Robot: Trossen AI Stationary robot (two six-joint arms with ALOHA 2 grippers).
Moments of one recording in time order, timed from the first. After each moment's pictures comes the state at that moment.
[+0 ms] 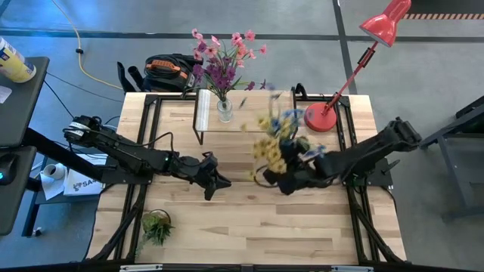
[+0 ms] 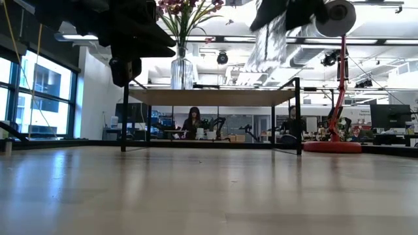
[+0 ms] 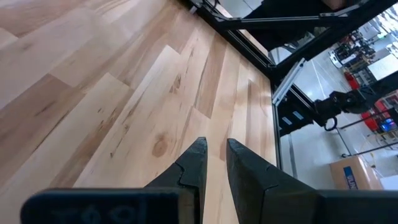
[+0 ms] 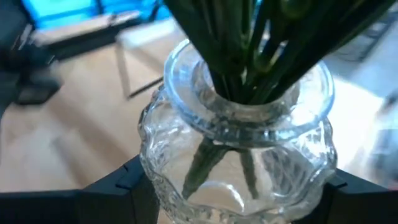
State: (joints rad) left arm -0.26 1.31 0.61 0.31 -0.11 -0.78; right arm 0.36 1.48 1.21 -0.70 1.01 0.82
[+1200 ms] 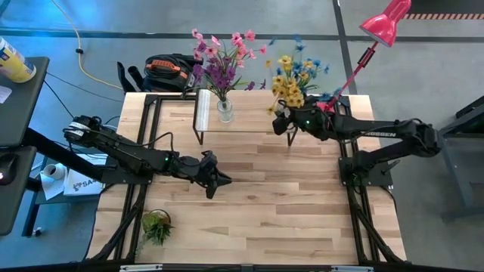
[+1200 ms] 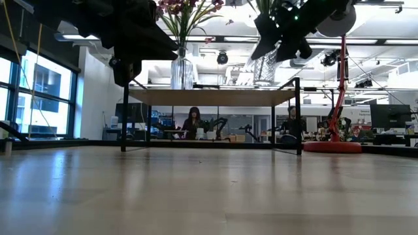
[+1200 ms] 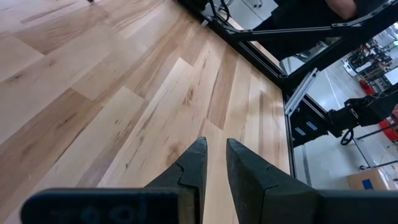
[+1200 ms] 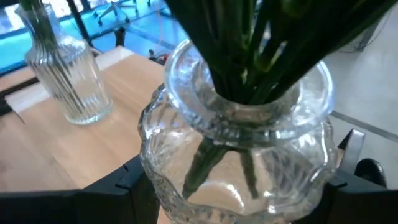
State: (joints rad) left arm -0.26 1.31 0.61 0.31 -0.18 -0.76; right arm -0.24 1.22 0.90 -0.15 0.57 0.34
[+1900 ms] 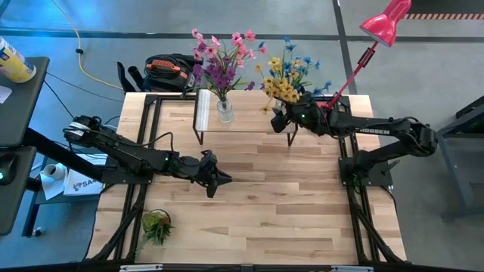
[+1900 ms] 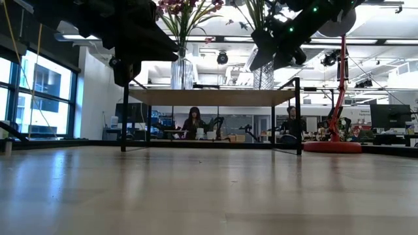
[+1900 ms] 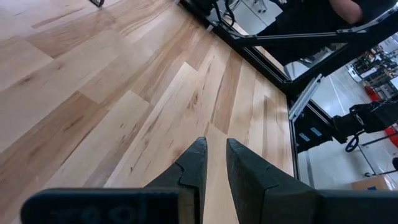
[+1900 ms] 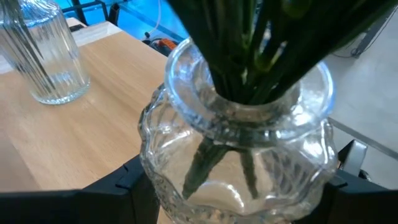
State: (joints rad) left arm -0.26 1.31 0.61 0.31 -0.21 -0.77; right arm -0.32 1.27 0.90 -0.13 0.49 0.22
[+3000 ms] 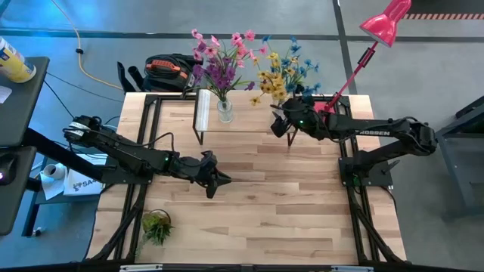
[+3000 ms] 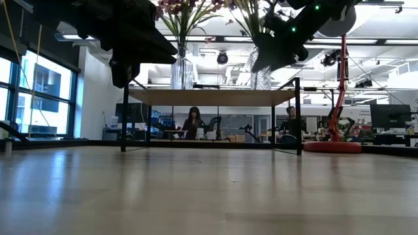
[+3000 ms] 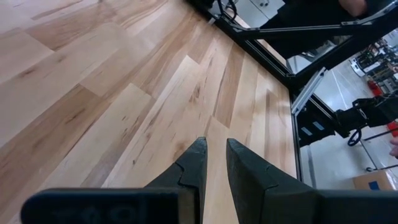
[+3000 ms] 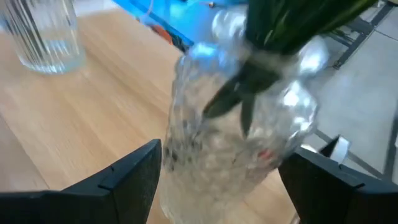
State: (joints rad) left arm -0.26 1.31 0.61 0.29 -0.19 -0.77; right arm -0.26 1.28 0.90 -0.19 0.59 0.16
